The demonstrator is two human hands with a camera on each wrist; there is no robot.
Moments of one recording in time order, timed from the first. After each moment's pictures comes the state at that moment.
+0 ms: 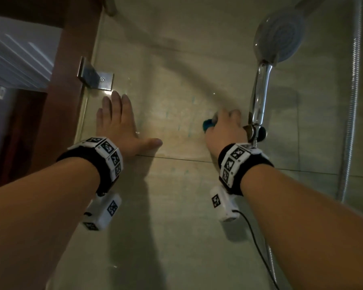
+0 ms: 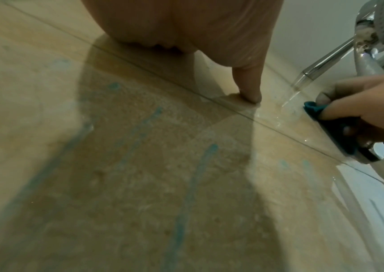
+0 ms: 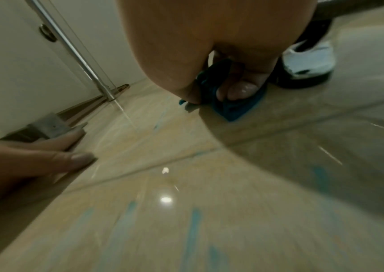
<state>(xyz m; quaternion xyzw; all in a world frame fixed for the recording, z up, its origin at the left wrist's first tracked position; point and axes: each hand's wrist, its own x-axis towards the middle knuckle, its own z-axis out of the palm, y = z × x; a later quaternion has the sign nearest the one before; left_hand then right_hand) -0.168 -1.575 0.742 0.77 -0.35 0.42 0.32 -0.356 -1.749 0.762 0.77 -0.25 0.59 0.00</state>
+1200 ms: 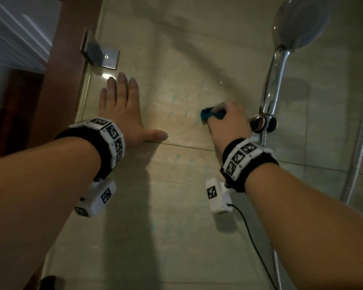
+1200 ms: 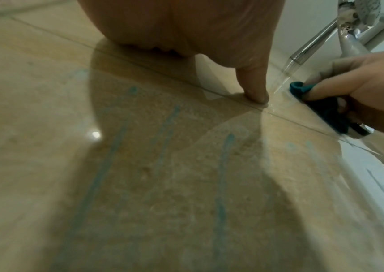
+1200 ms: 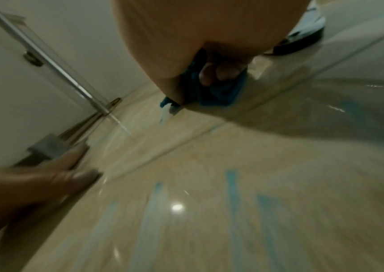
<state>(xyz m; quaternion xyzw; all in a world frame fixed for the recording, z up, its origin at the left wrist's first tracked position) -0.157 -1.576 0.737 0.78 -0.35 0.44 0.27 -0.339 -1.756 0.749 0.73 -0.14 0.66 -0.07</state>
